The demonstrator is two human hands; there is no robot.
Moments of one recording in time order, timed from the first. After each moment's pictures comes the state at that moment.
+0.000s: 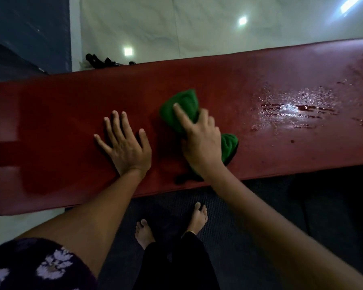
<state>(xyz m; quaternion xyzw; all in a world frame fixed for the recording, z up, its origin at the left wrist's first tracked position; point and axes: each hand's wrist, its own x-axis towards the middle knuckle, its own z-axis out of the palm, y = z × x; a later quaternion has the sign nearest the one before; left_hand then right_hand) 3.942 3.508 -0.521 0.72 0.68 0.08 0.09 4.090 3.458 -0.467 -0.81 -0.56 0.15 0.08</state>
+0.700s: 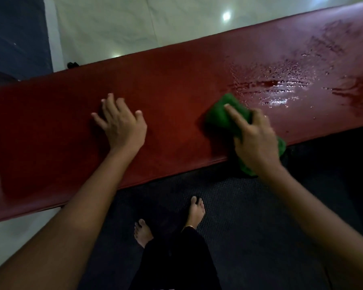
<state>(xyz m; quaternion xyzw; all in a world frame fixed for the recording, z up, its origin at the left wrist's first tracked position) 4.004 3.512 -0.482 0.75 0.65 0.00 0.13 4.214 3.331 -0.475 -0.85 -0.52 0.07 0.12</state>
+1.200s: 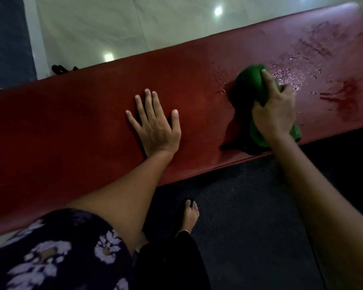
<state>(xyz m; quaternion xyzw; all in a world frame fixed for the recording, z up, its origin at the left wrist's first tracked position) 4.092 3.467 -0.515 0.80 0.58 0.08 0.13 4.291 3.371 -0.467 -0.95 -0.27 0.10 0.12</state>
